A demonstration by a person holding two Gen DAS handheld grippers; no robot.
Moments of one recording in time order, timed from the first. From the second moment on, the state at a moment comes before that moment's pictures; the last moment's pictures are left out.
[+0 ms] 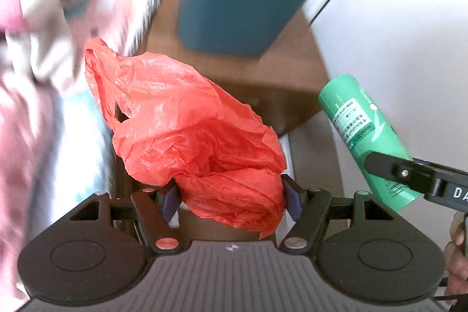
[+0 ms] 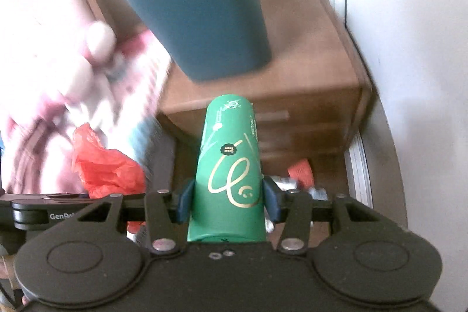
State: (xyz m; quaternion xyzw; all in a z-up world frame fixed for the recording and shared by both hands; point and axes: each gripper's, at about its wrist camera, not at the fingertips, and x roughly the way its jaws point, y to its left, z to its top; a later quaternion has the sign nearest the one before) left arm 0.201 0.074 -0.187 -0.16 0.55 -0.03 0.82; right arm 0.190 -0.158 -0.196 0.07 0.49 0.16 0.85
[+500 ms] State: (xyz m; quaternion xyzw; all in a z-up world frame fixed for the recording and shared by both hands) left arm 0.291 0.100 -0.017 -0.13 0.46 -0.07 0.88; right arm 0.239 -0.120 -0.034 0.04 0.35 0.19 0.91
